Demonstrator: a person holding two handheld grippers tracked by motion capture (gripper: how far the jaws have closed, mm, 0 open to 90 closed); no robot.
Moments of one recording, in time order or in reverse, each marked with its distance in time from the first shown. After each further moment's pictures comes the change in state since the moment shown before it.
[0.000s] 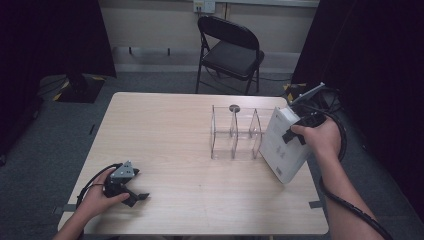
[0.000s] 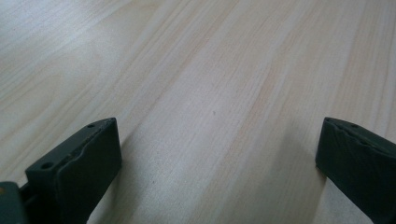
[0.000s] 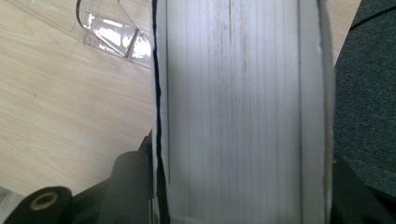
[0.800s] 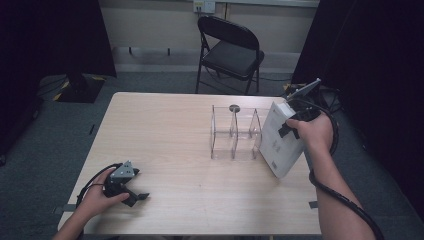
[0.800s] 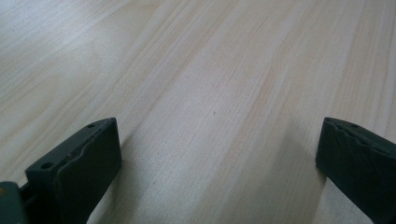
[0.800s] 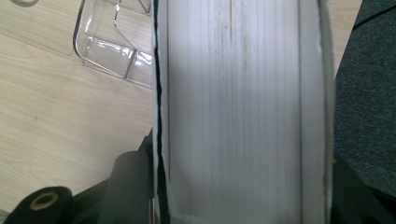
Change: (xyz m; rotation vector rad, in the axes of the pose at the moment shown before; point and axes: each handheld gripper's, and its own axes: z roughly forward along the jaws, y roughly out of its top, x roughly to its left) left arm 0.001 0.000 0.000 -0.002 -0.015 0.003; right arm -0.001 0.018 0.008 -0.013 0.000 0.040
